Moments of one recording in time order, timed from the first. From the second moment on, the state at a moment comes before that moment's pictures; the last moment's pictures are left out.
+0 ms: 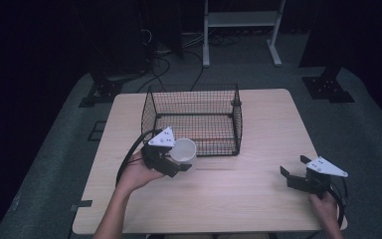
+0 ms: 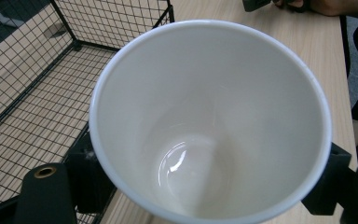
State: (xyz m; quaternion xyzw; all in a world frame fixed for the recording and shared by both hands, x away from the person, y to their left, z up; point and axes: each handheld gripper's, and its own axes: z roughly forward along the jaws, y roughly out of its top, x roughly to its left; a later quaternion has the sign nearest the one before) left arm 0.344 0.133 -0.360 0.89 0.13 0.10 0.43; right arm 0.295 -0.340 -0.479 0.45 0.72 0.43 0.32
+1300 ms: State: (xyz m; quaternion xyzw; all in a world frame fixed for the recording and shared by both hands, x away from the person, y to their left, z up) left arm 0.386 0.117 -0.319 0.90 0.11 0.09 0.42; right arm 0.296 -0.341 -0.479 0.45 0.71 0.43 0.31
